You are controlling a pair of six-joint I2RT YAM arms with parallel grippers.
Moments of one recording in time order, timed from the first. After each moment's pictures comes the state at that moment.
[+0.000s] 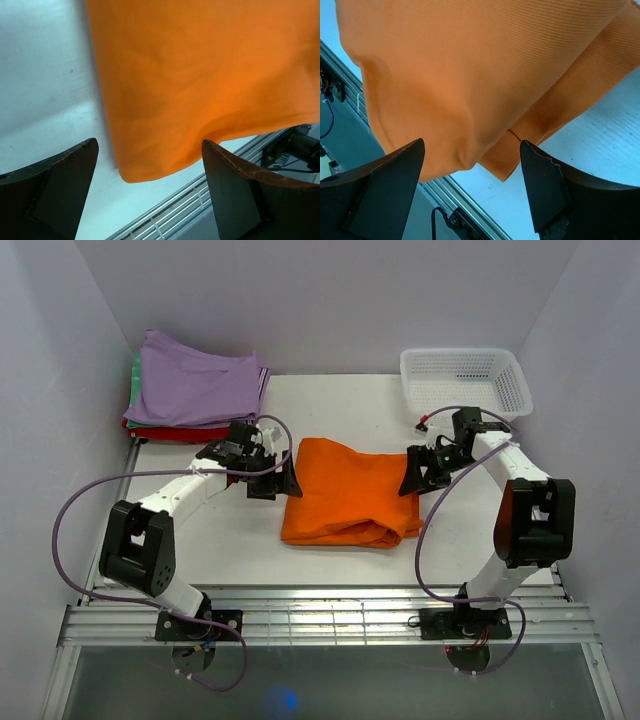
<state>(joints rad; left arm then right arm) -0.35 1.54 1.09 -0.50 0.44 -0.36 0.04 1.66 1.22 -0.93 -0.73 -0.29</state>
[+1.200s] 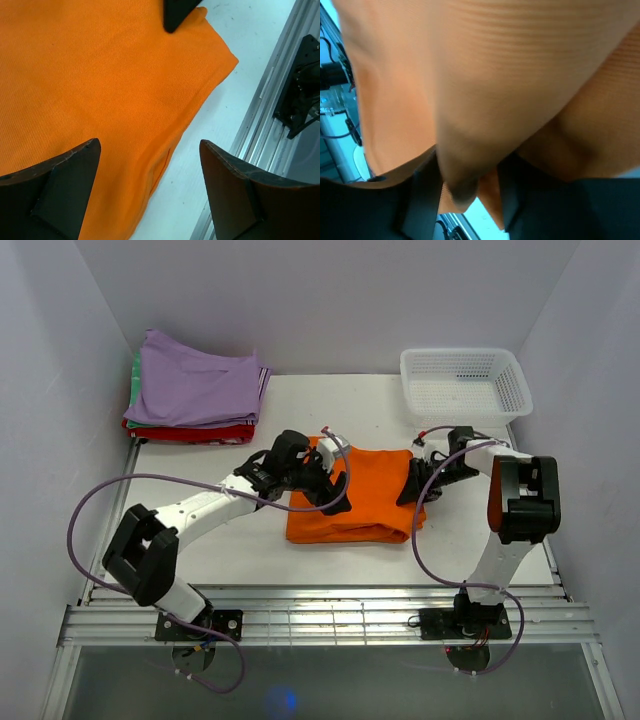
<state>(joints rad) -0.70 1.49 1.04 -0.16 0.49 -0.04 0.01 1.83 1.14 -0.77 -0.89 -0.29</state>
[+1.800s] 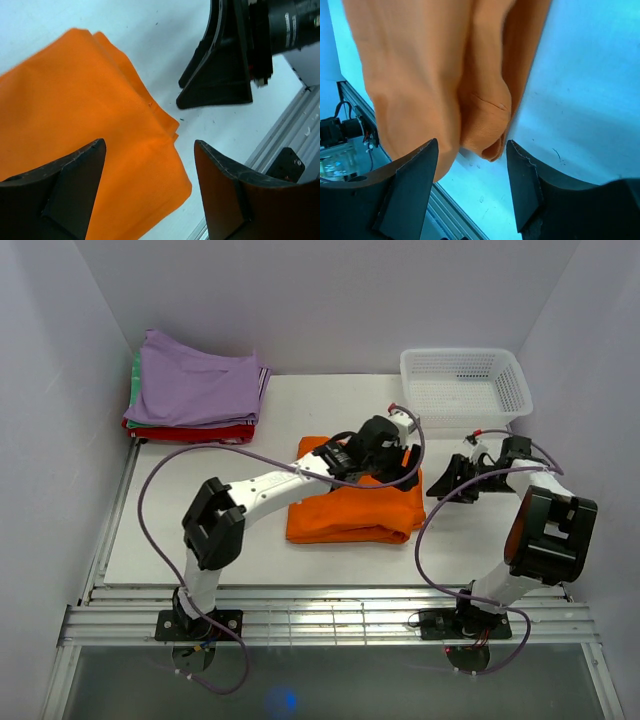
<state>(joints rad) -0.95 1.93 1.68 -0.29 0.06 -0.34 -0.28 1.58 0.98 -0.67 -0.92 -0.21</state>
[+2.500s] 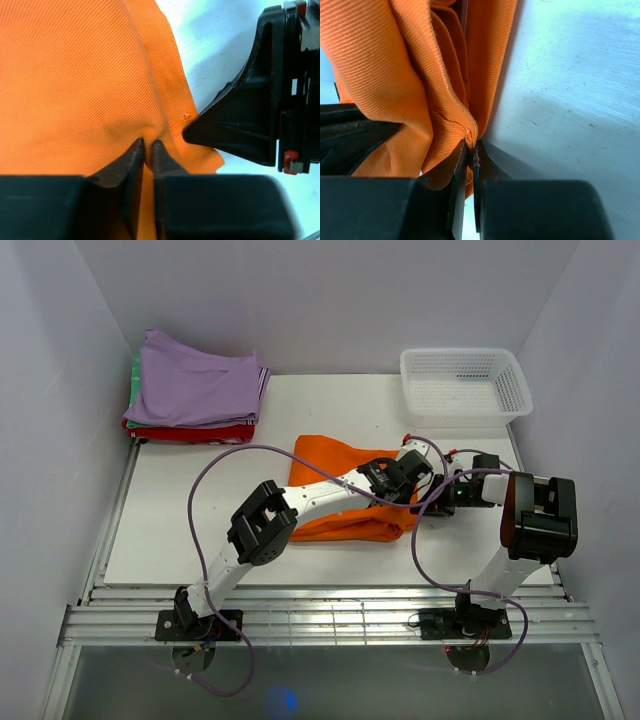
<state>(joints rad) -1.07 2.28 1.93 -0.50 -0.31 -0.49 -0.15 1.73 0.75 -0.27 -0.89 -0.01</state>
